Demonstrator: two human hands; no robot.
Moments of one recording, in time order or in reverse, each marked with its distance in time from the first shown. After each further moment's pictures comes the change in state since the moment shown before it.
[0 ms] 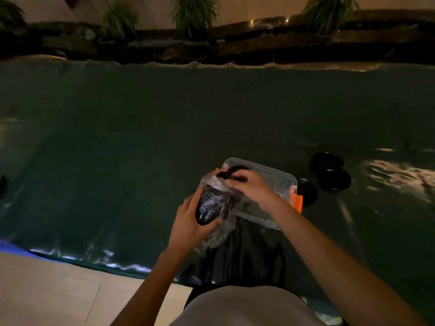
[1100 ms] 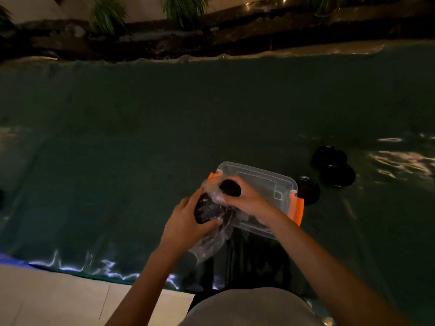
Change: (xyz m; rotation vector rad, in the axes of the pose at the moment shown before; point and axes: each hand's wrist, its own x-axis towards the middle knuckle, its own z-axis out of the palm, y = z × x) left_hand 0.028 0.033 -0.017 0.197 -0.127 -0.038; right_hand -0.004 0.014 0.001 0.218 -0.137 -0.009
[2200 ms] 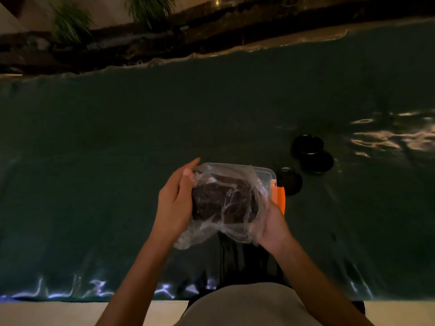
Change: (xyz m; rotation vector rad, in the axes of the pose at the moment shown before) left_hand 0.012 0.089 -0.033 -0.503 0.113 0.070; right_hand -0.068 0.029 -0.025 1.069 0.267 0.153
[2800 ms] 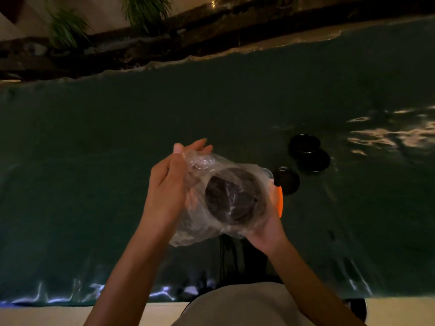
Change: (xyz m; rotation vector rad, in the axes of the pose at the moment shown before) left_hand -0.006 0.060 -0.003 -0.344 -0.067 0.048; right_hand 0.009 0.016 -0.013 0.106 -0.243 -0.152
